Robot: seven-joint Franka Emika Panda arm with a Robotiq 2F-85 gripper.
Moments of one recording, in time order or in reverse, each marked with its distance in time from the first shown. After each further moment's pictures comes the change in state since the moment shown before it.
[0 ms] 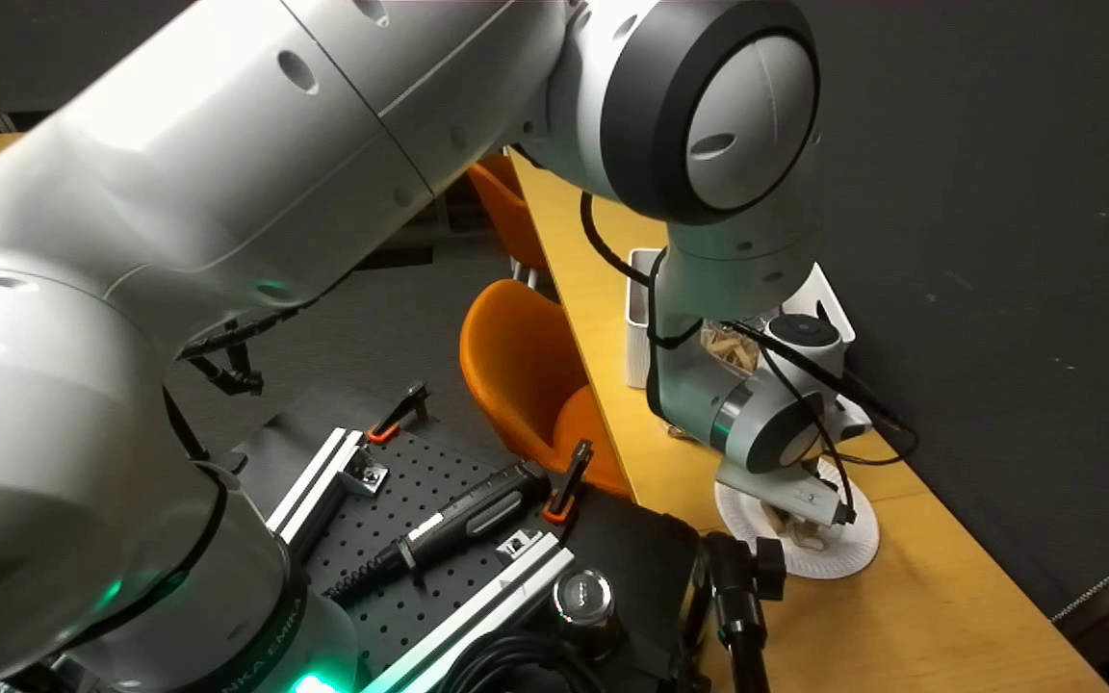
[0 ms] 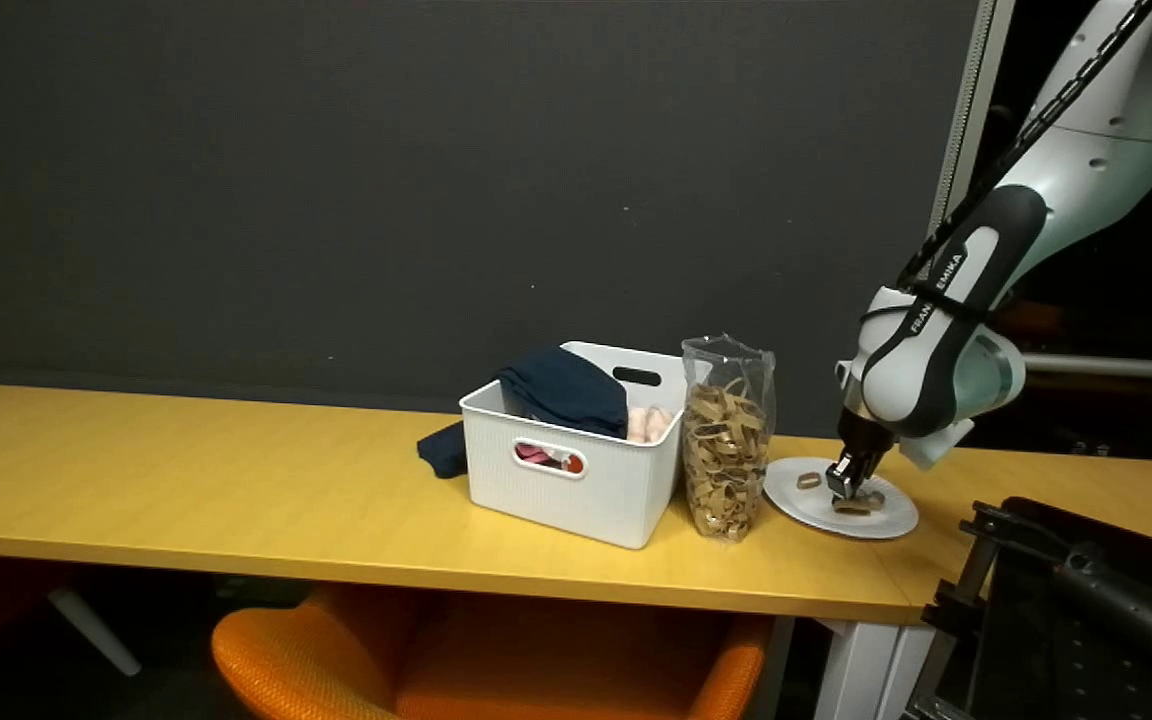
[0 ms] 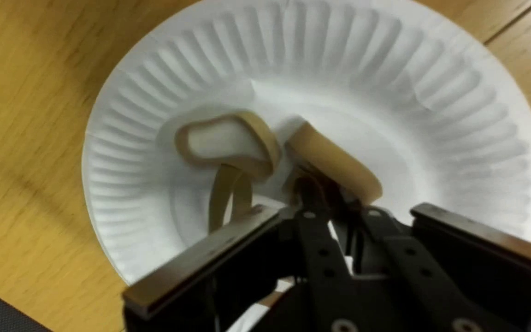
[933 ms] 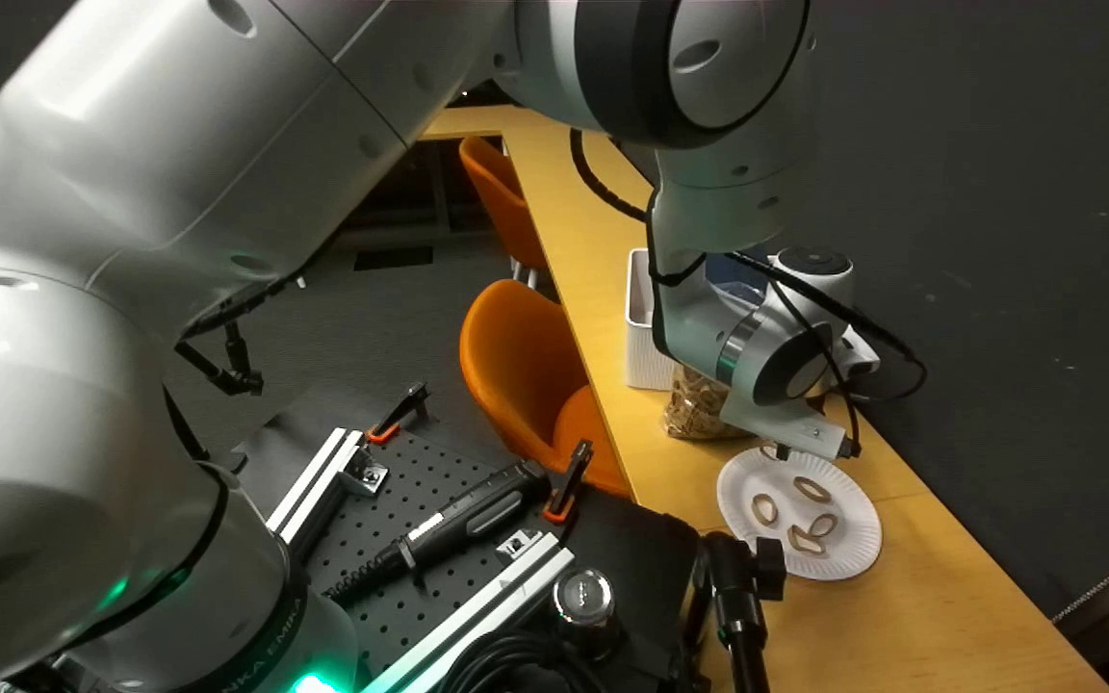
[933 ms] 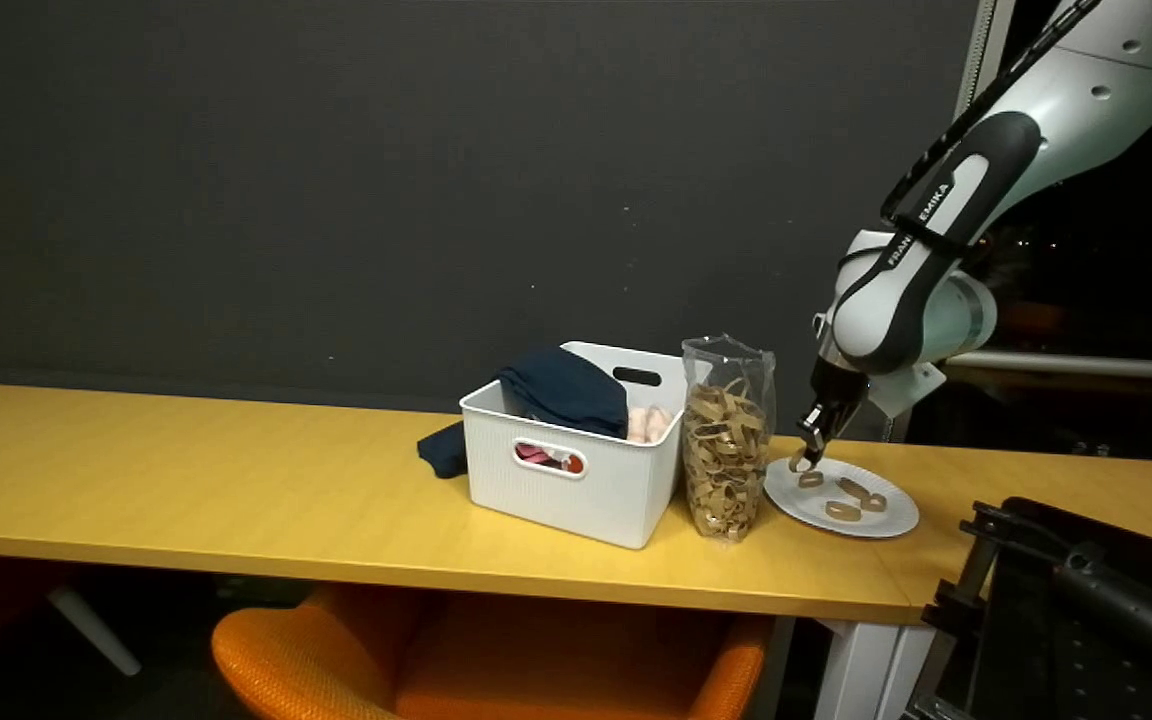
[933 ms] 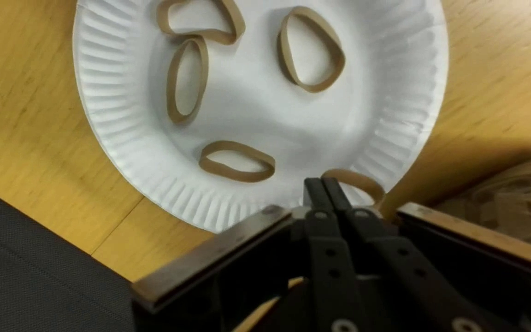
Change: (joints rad) arm 0.021 -0.124 0.044 -0.013 0.043 -0.085 0.003
